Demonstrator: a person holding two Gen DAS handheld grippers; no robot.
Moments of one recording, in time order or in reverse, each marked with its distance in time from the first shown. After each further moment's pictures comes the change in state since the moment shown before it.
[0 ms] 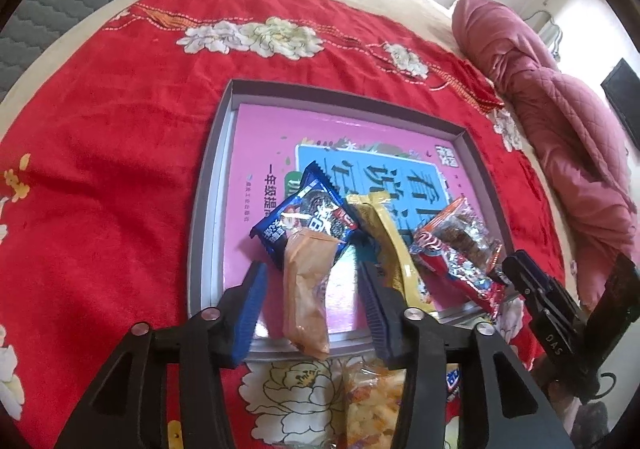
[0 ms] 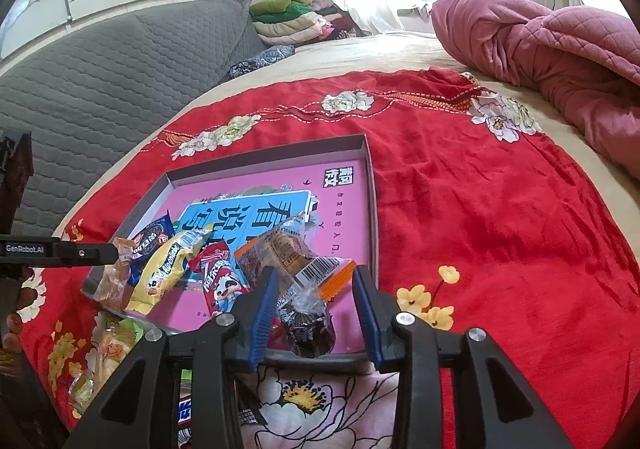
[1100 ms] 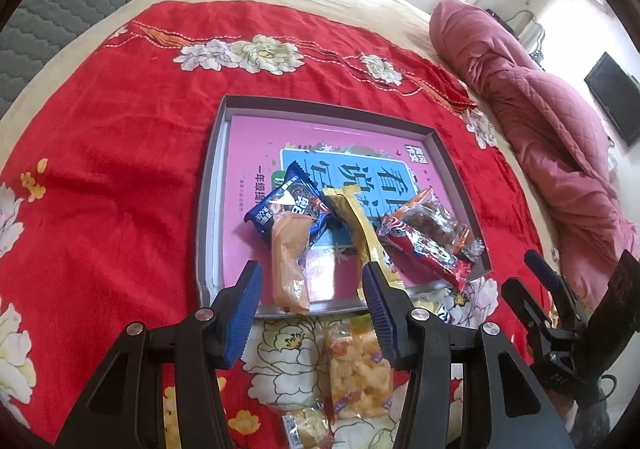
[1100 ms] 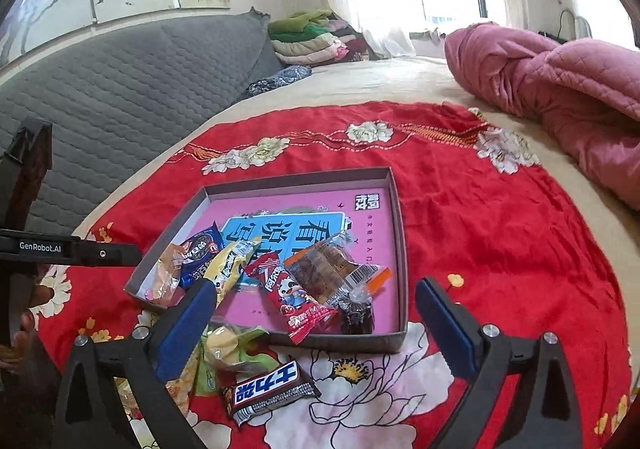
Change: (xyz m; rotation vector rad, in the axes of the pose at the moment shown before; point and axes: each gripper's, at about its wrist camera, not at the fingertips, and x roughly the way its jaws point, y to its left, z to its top) left arm -0.040 -0.007 -0.016 0.032 -0.026 -0.043; right arm -0.051 0.039 0.000 -0.051 -0.075 0.006
